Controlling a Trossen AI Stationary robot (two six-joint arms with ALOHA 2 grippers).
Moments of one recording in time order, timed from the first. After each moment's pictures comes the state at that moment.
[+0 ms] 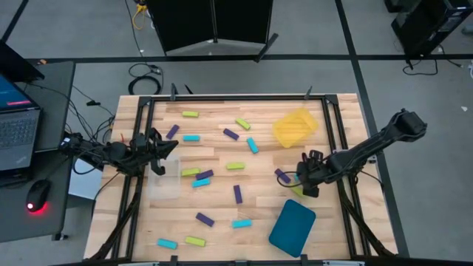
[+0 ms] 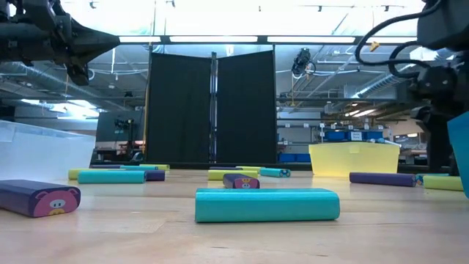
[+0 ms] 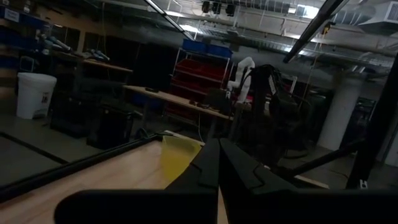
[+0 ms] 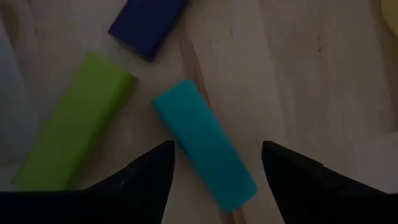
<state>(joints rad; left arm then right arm) -0.33 0.03 0.01 0.31 -0.64 -0.12 0.41 1.18 0.49 -0.73 0.25 0.64</state>
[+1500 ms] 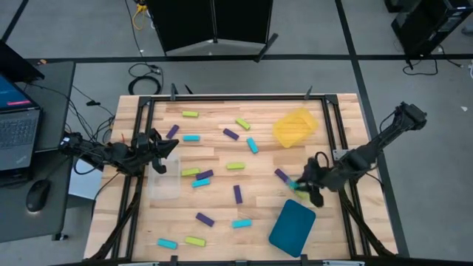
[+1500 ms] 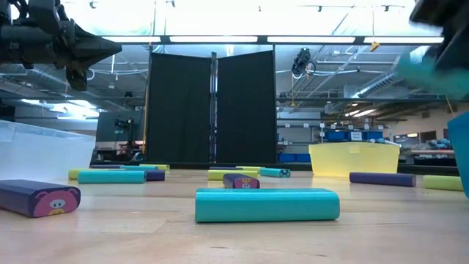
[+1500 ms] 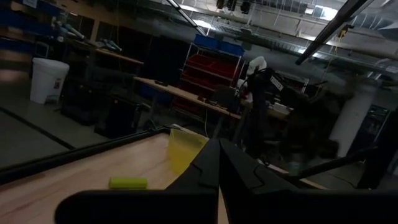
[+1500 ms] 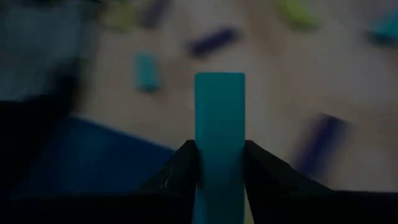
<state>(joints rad) -0.33 0.04 0.01 0.29 -0.69 -0.20 0.63 0.85 0.49 -0.37 0.33 0.77</state>
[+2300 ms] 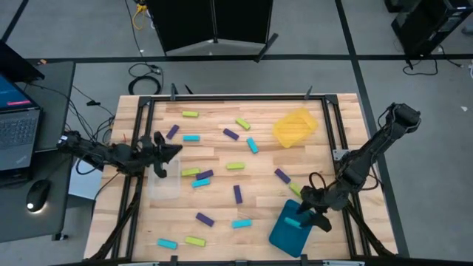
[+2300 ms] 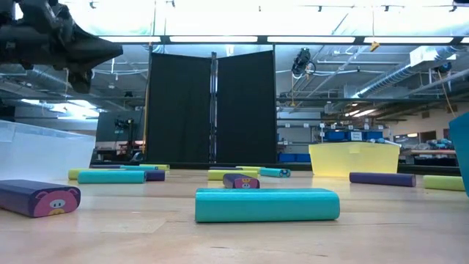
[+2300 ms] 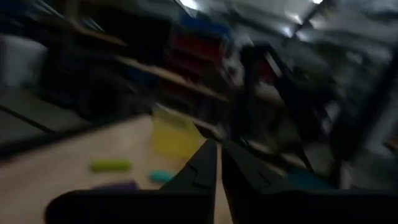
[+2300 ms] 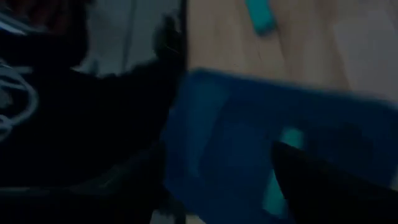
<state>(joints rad) -0.33 0.13 0.04 0.24 -0.58 -0.28 0.78 1.08 0.51 -0.03 0.11 1.01</state>
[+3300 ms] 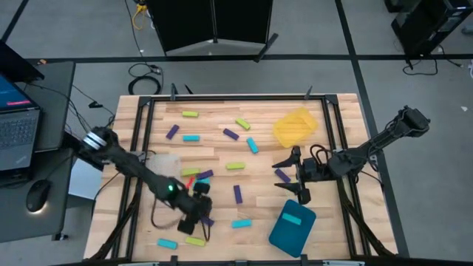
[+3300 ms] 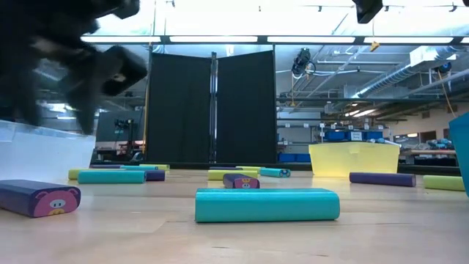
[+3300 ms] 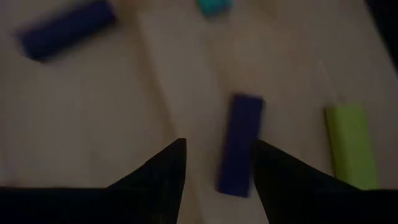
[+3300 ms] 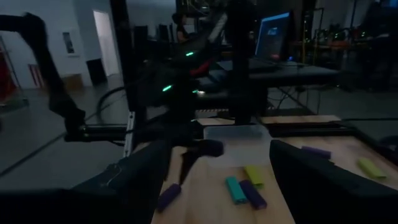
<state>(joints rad) -0.57 1.62 0.98 -0.44 -0.09 -0.22 0.48 1.01 0.51 0.51 0.43 0.07</state>
